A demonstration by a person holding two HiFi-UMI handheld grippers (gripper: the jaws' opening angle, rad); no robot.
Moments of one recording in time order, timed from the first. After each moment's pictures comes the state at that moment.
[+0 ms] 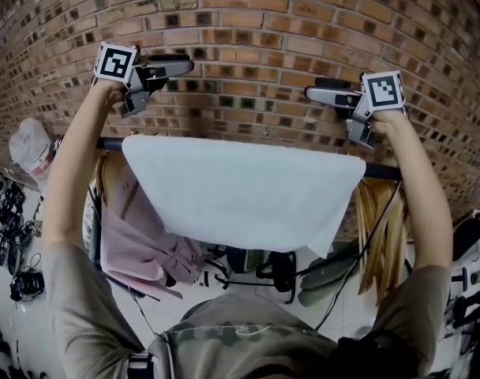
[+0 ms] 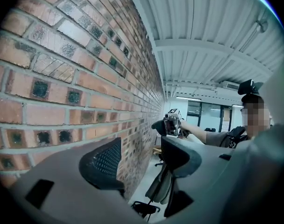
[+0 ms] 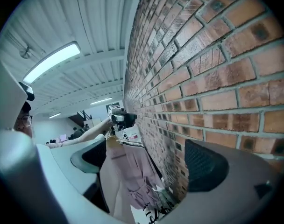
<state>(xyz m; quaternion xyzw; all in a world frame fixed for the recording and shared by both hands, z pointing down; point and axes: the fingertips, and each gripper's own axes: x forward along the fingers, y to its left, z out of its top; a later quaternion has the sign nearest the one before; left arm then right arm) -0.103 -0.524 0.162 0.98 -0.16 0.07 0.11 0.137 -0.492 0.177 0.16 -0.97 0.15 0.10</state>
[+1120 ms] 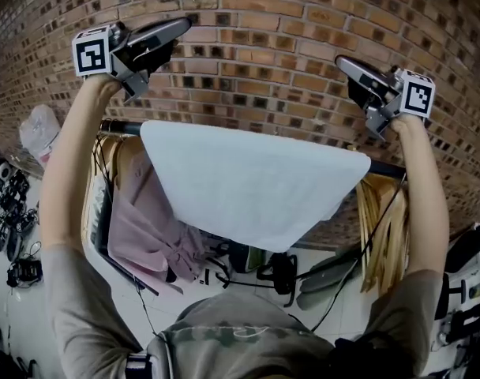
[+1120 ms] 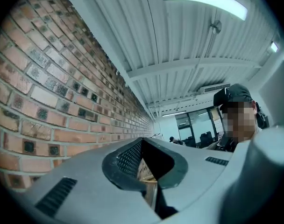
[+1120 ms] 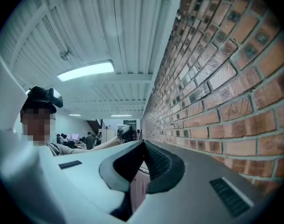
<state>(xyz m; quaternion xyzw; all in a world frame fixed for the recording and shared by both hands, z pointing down) -0.113 -0.404 0.047 0.99 -0.10 -0.08 -0.05 0.147 -0.438 0.084 0.08 -1.00 0.02 -0.04</state>
